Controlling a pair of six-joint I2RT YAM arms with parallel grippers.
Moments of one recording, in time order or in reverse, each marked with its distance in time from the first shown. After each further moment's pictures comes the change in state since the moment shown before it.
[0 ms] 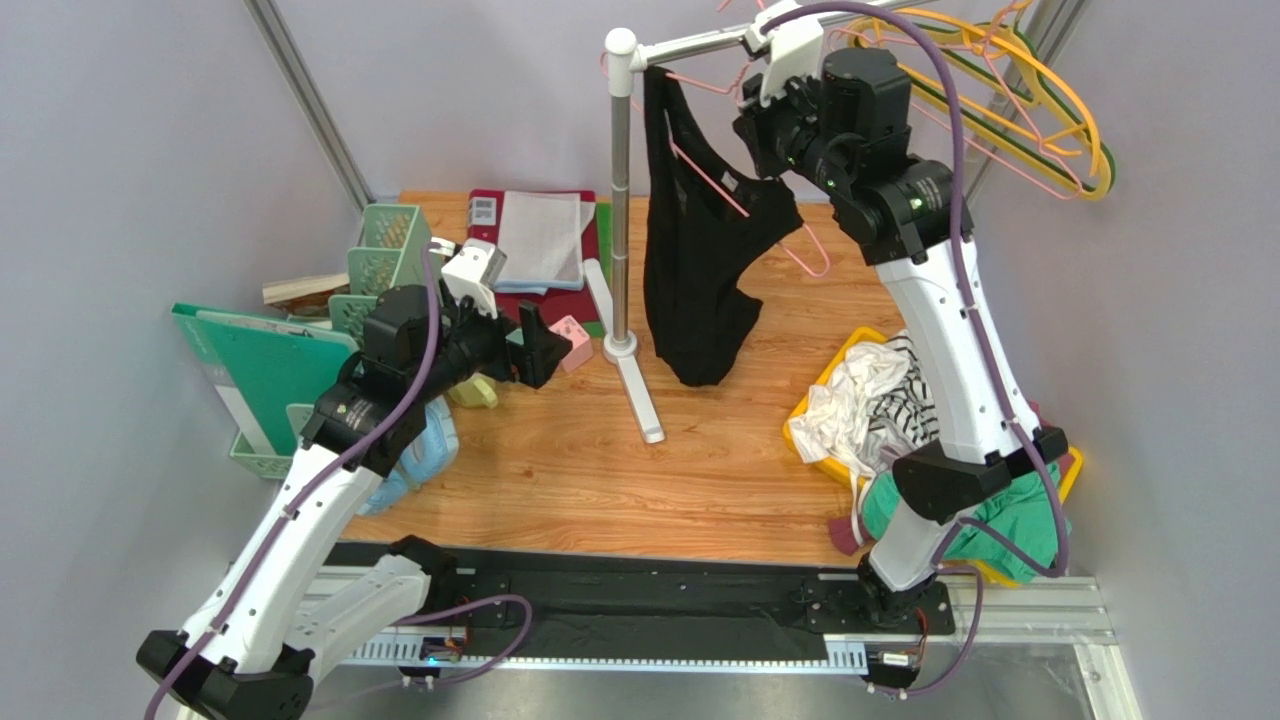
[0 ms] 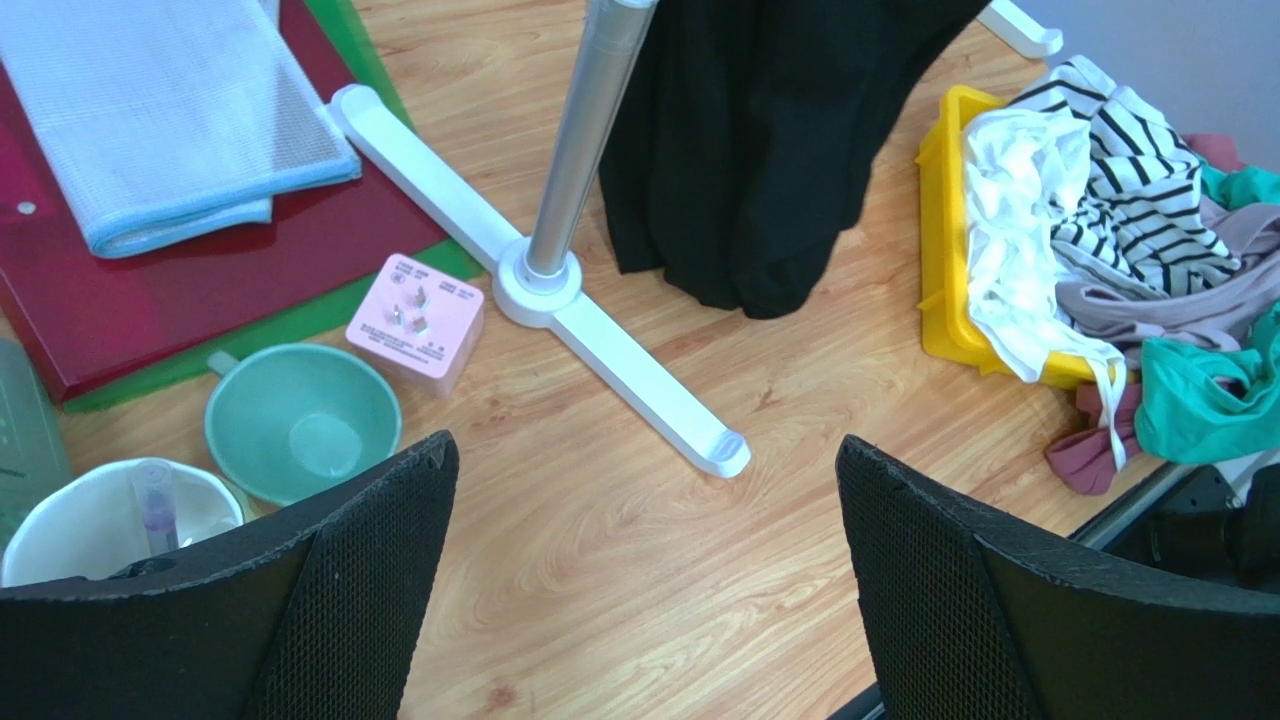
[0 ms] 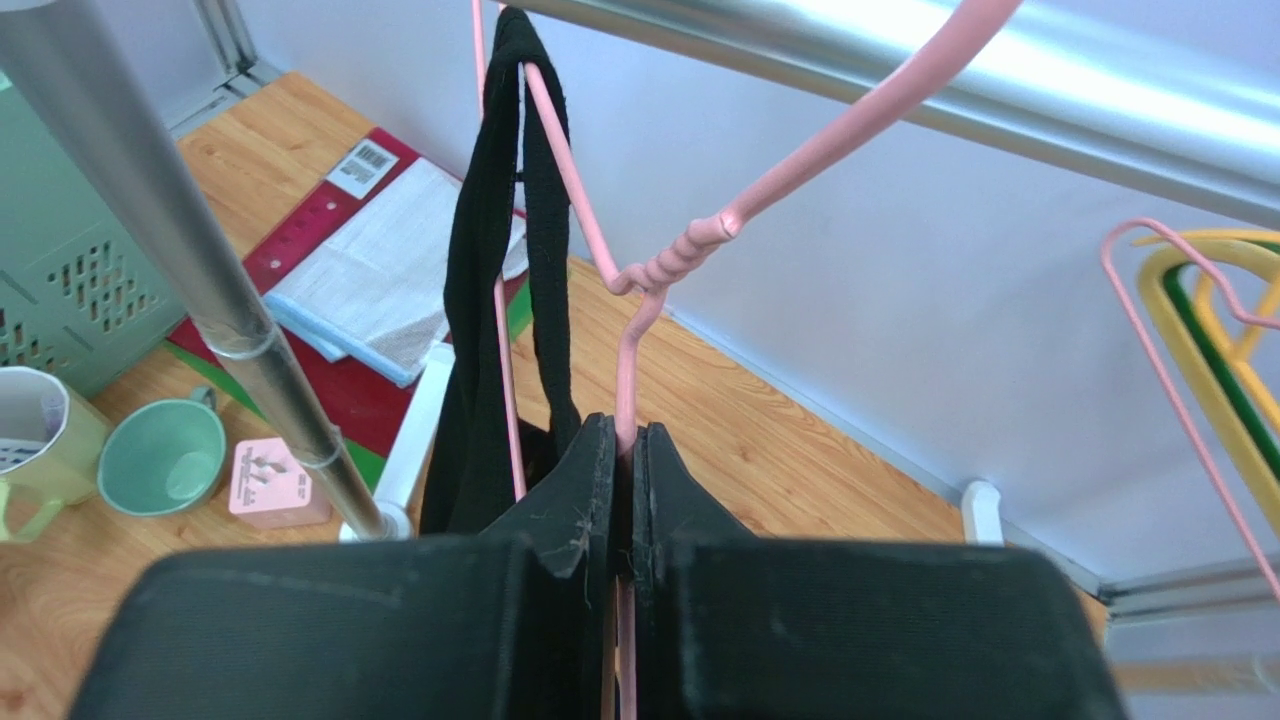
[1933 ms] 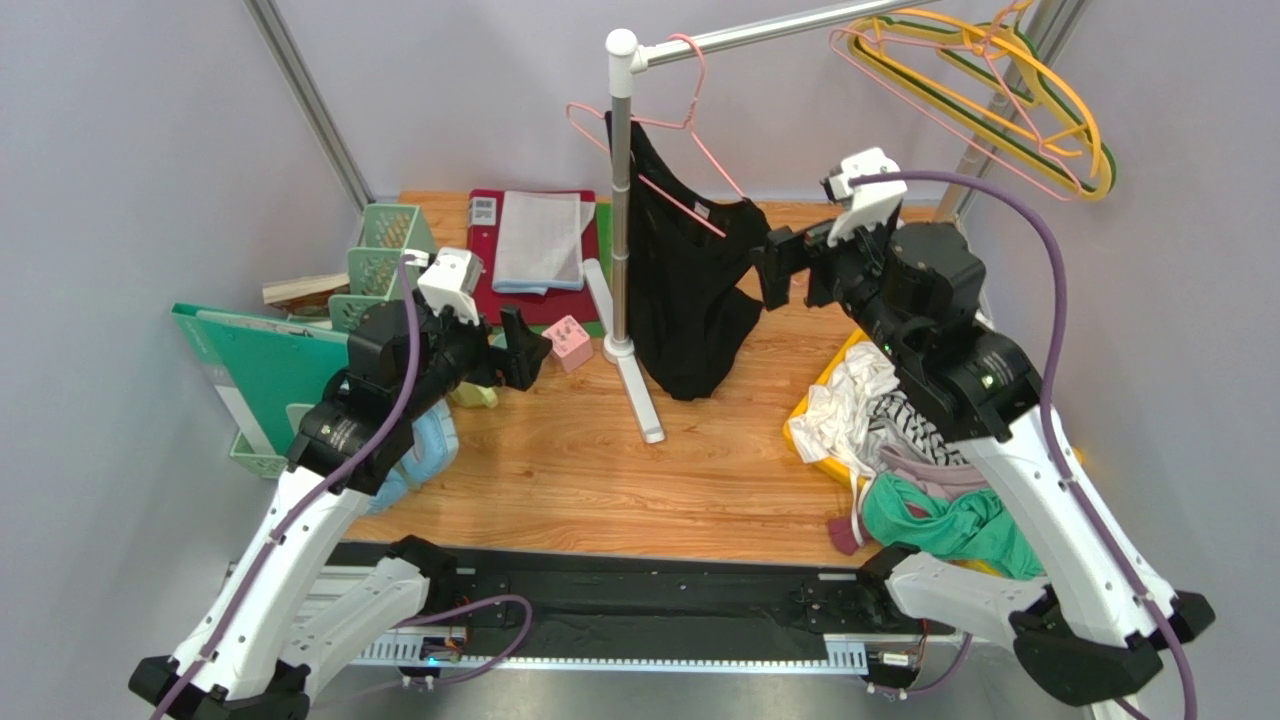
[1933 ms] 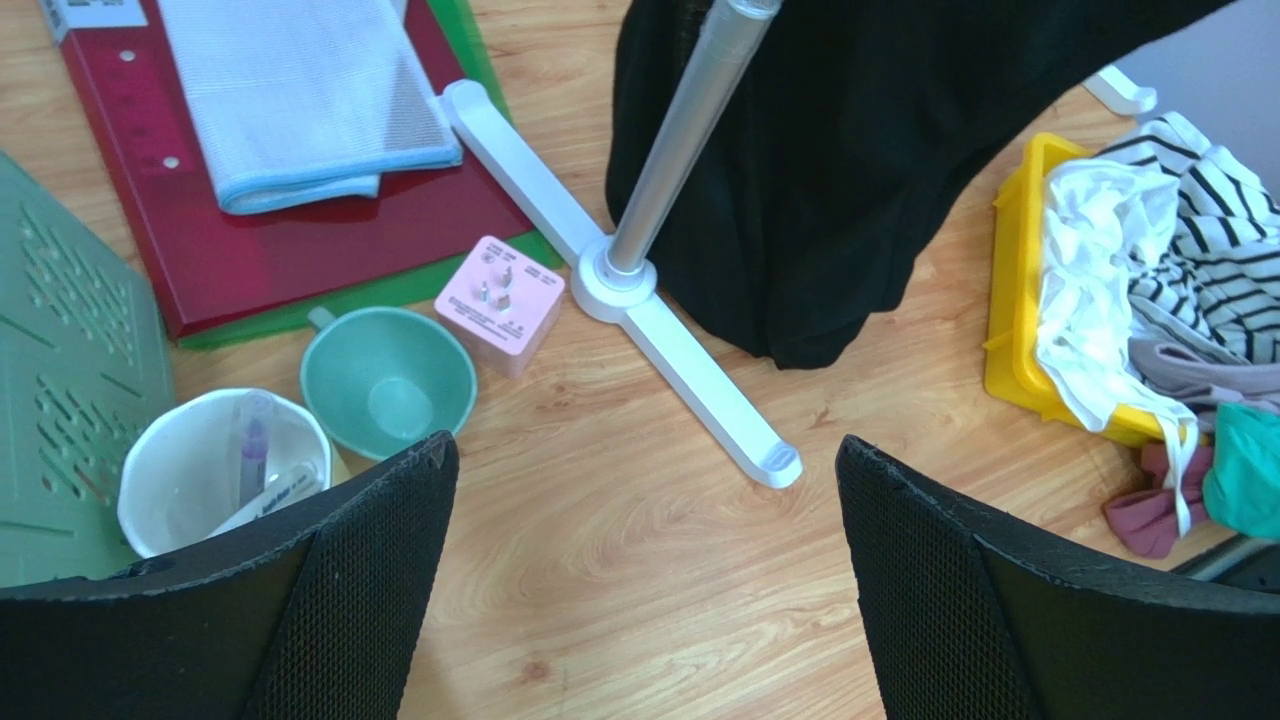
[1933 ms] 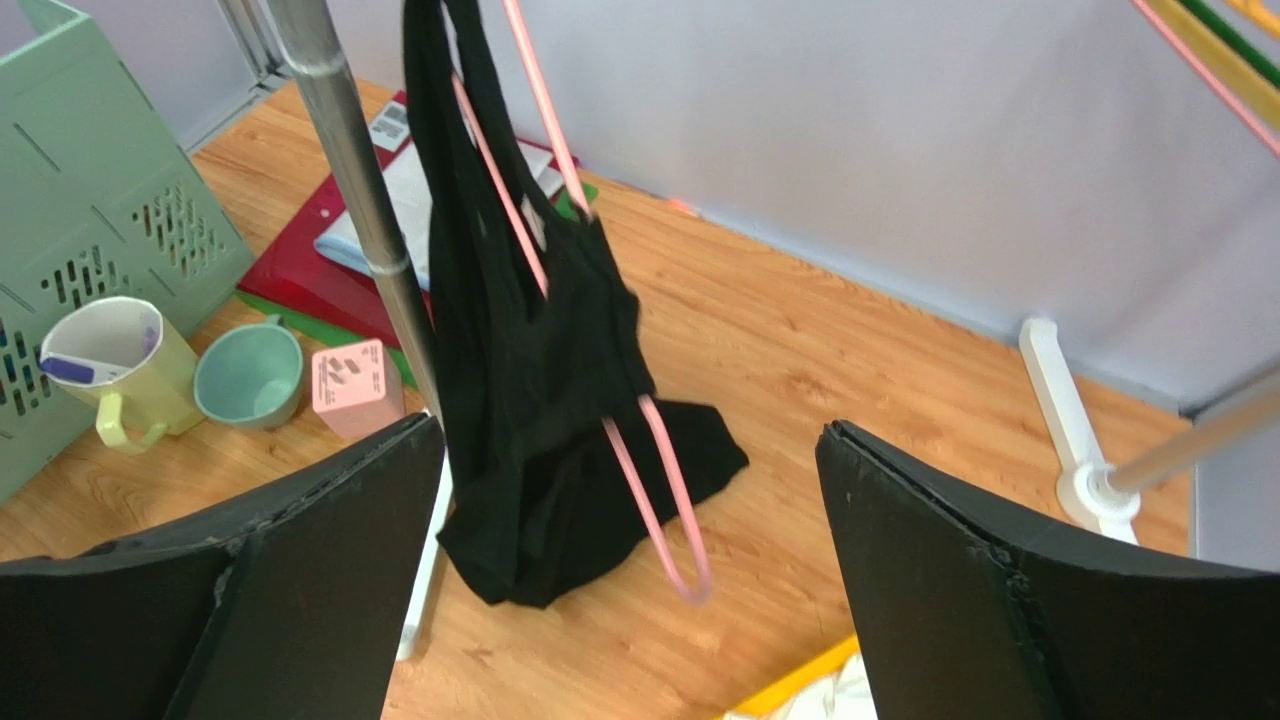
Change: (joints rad) left arm 0.003 -0.075 -0.016 -0.043 -0.125 -0.013; right arm 0.111 -0.629 -0.855 0.276 0.170 0.160
